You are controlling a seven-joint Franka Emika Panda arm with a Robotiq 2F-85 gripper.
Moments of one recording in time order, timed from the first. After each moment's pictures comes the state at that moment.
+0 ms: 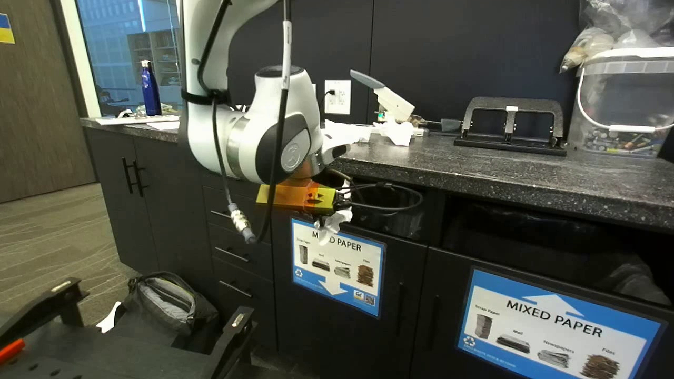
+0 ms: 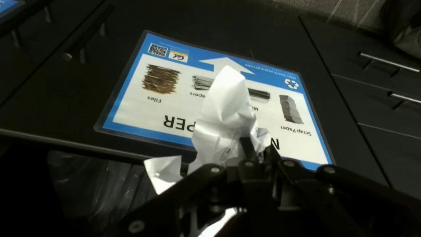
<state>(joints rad) -0.18 0.67 0.07 -2.38 0.05 3.55 -0.21</state>
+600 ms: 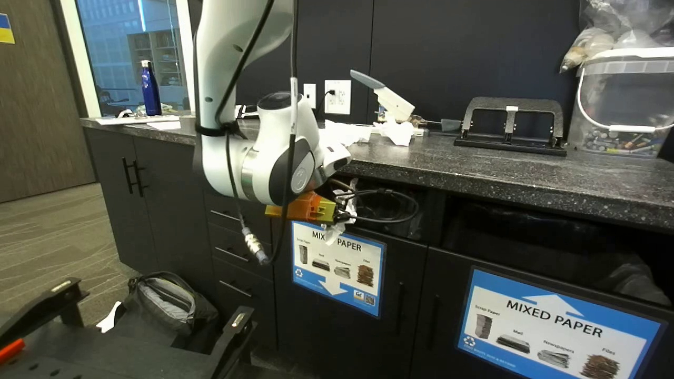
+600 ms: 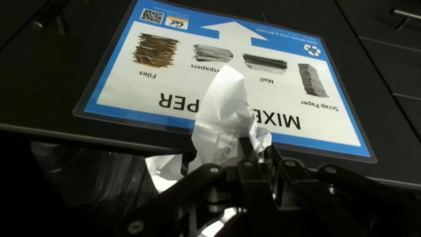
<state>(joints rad) -0.10 0.83 0.00 -2.22 0.04 3.65 -0.11</state>
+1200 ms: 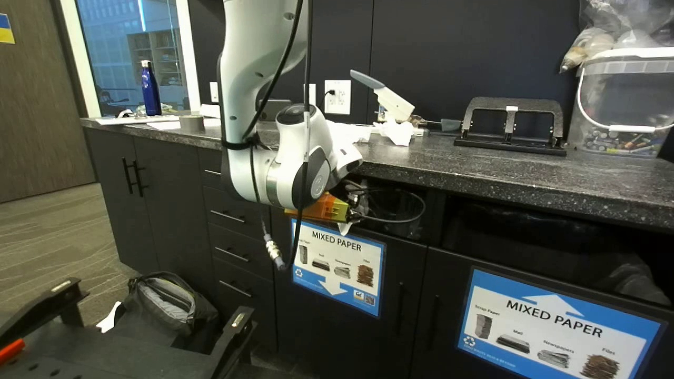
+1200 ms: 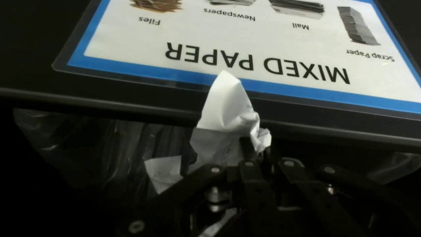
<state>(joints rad) -0.10 0.94 -0.03 -2.03 0.04 3.65 -0.06</state>
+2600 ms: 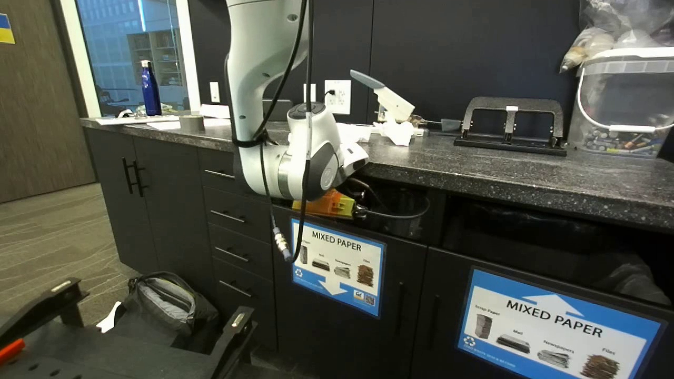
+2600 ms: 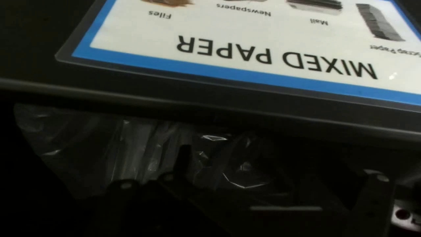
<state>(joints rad) -0.07 0.95 -0.07 -1.95 0.05 3.51 -0.04</state>
